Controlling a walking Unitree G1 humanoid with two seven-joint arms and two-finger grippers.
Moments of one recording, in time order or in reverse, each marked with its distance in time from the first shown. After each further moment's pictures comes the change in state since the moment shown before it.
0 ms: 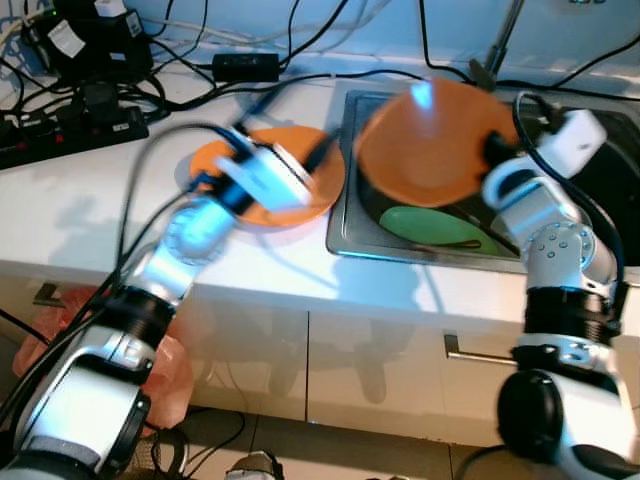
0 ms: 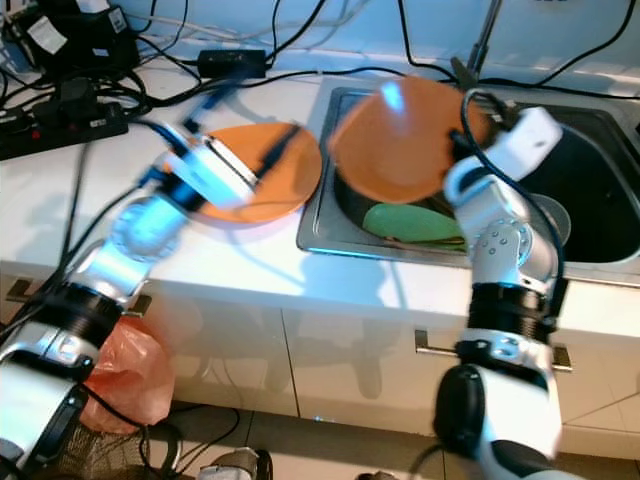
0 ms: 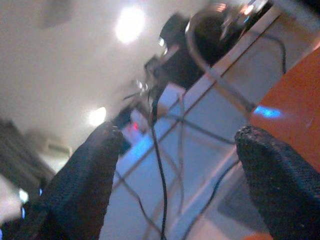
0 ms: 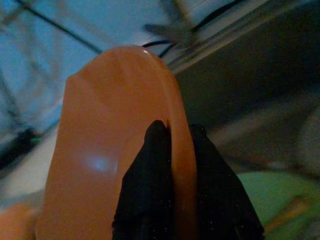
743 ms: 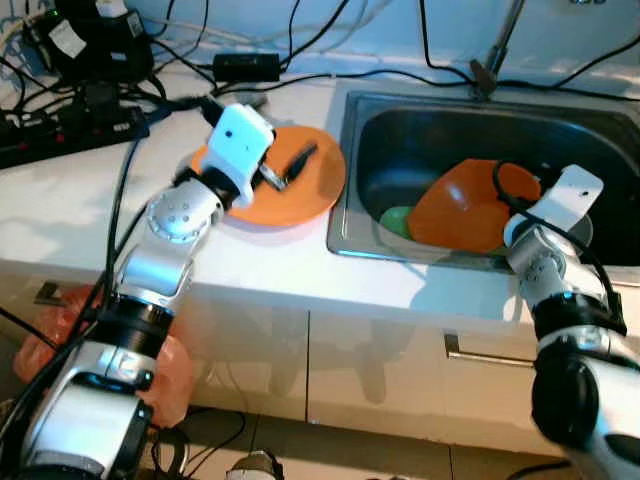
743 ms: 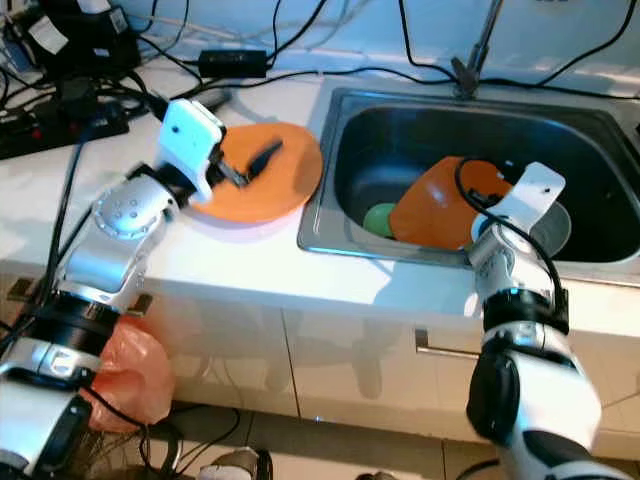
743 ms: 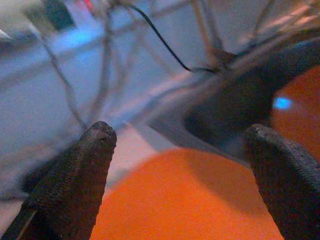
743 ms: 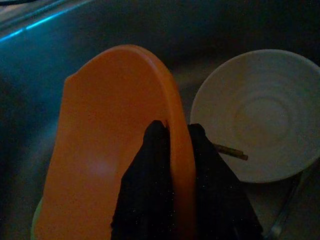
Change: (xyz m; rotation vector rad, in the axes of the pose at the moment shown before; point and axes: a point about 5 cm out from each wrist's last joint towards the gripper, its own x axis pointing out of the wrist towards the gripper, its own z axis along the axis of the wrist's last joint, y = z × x) left arm -0.007 -0.006 -0.022 -0.499 0.395 -0.141; right arm 0.016 -0.067 -0.040 -0.203 0.098 -0.254
